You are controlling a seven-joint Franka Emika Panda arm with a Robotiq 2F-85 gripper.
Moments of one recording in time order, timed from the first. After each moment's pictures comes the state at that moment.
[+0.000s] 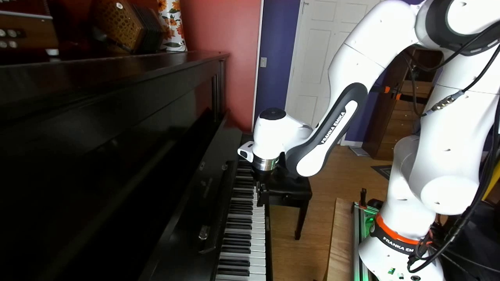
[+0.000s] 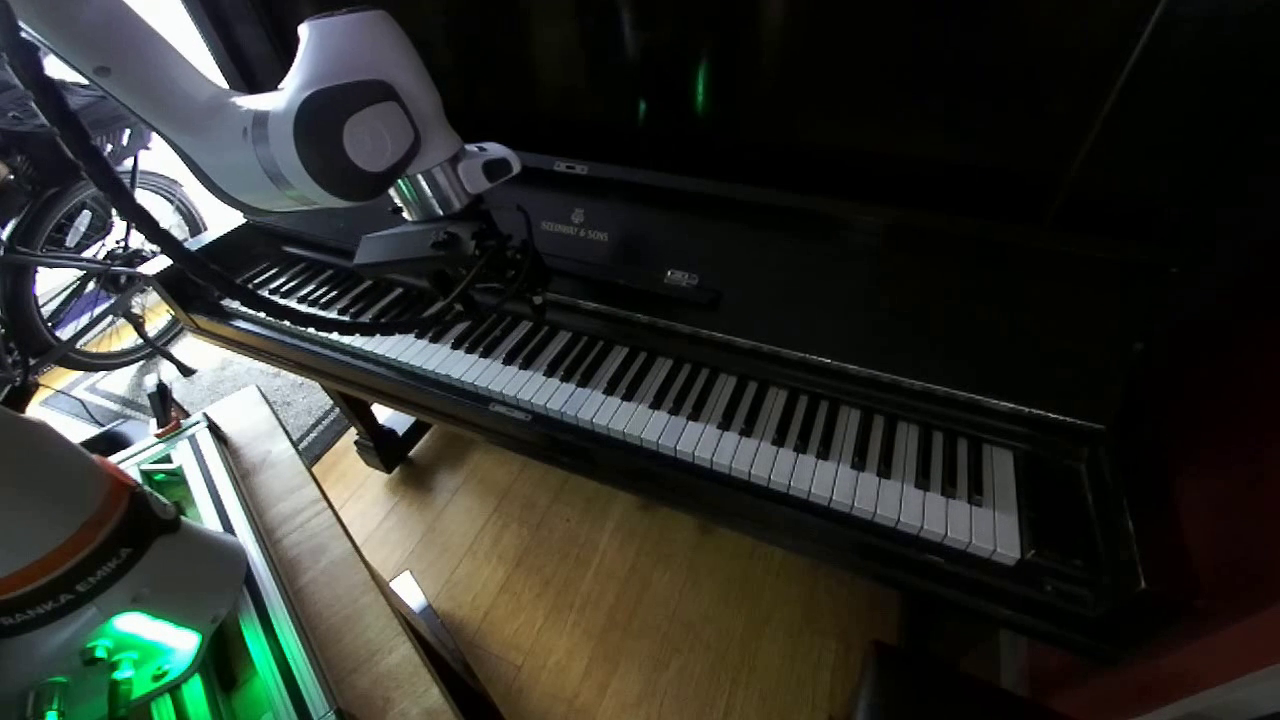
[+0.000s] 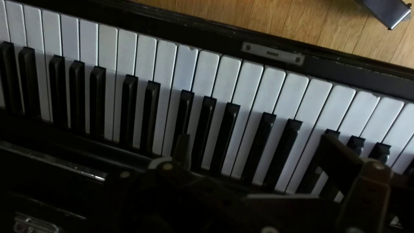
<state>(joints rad) 0.10 -0.04 -0.05 -2.71 -0.48 2.78 -0.15</state>
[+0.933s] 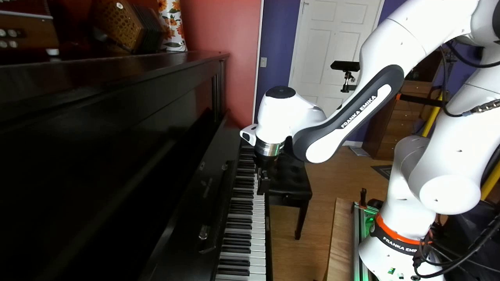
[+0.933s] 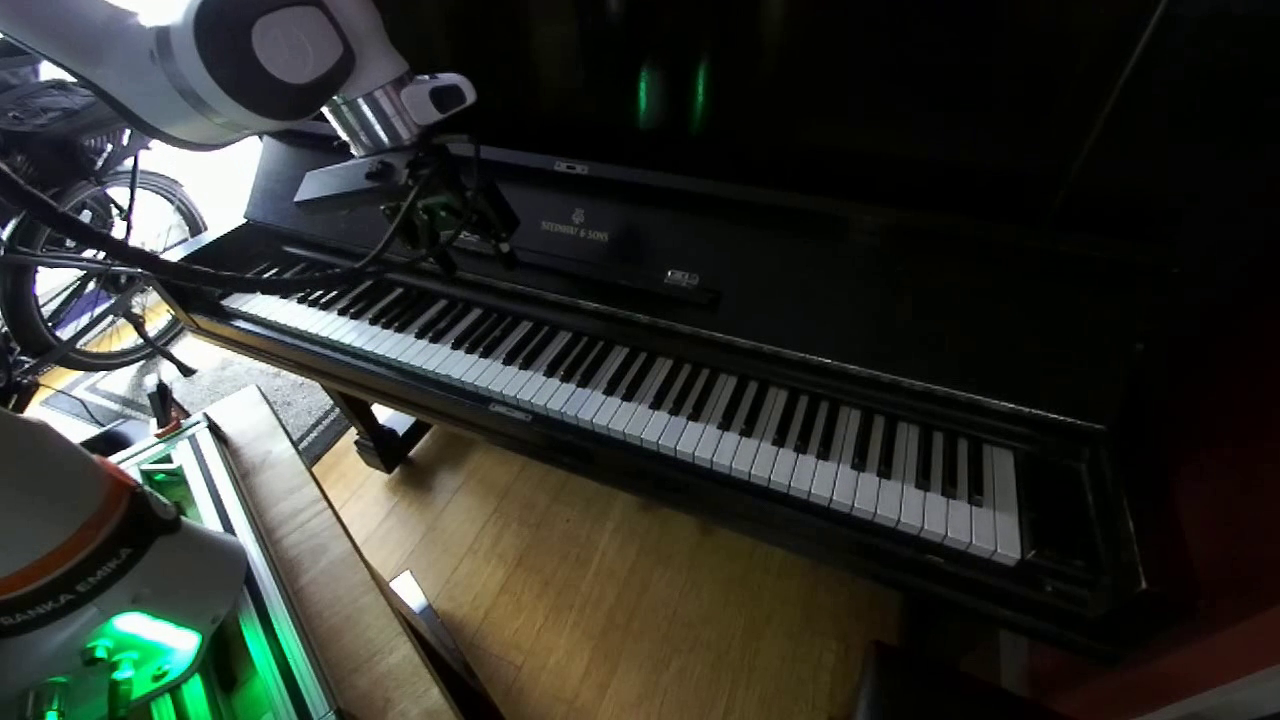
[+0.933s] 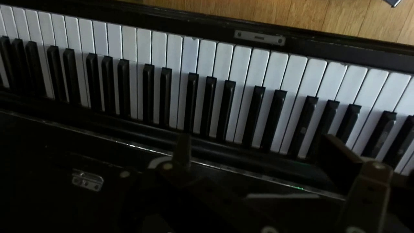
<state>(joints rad) 0.08 -0.27 0.06 -2.74 -0.40 2.61 -0.08</state>
